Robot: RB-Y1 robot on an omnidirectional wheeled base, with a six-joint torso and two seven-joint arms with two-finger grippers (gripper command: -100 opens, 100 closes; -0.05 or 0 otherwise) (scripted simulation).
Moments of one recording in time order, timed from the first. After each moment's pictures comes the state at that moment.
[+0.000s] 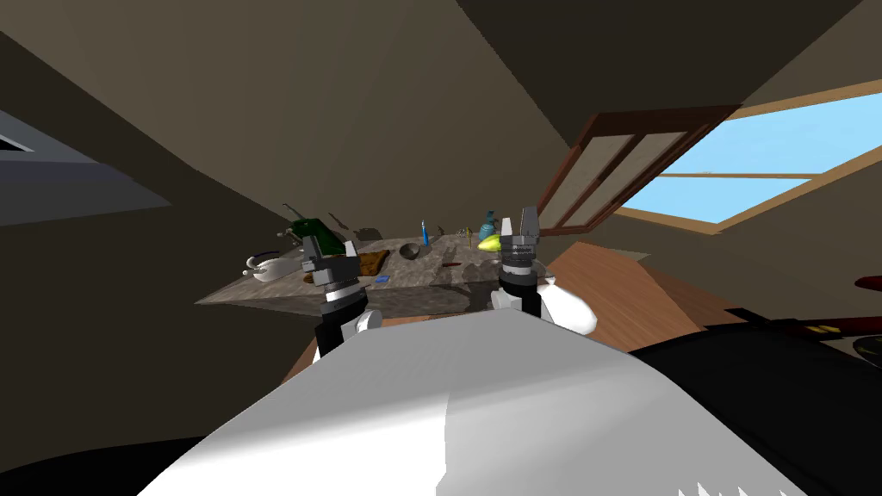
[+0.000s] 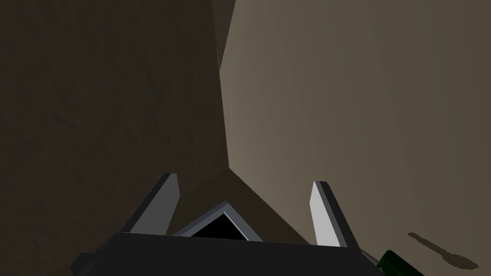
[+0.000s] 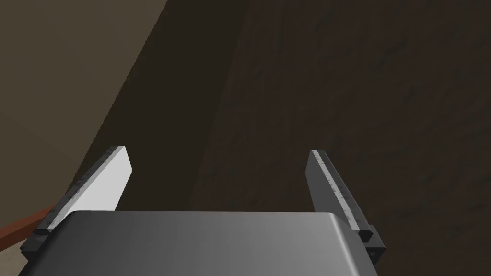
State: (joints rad) left arm 0.49 -0.01 0.02 -2.34 0.11 -0.50 0.08; right arm 0.48 0.03 0.06 -2.37 0.12 -0.62 0.15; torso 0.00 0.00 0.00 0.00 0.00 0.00
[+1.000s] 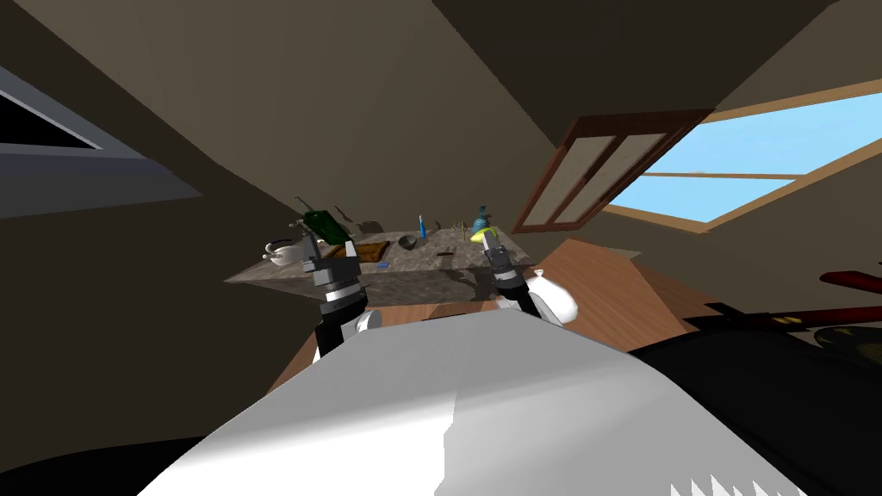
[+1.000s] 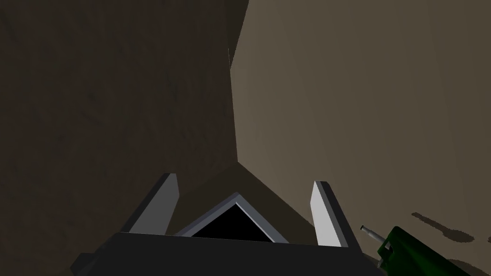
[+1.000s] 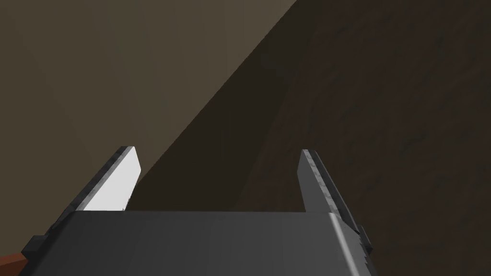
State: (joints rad) left arm 0.49 -0.01 0.02 -2.34 0.11 -0.50 0.08; right arm 0.50 -0.24 0.10 -2.27 0.18 -0.50 0.14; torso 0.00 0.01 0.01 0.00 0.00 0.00
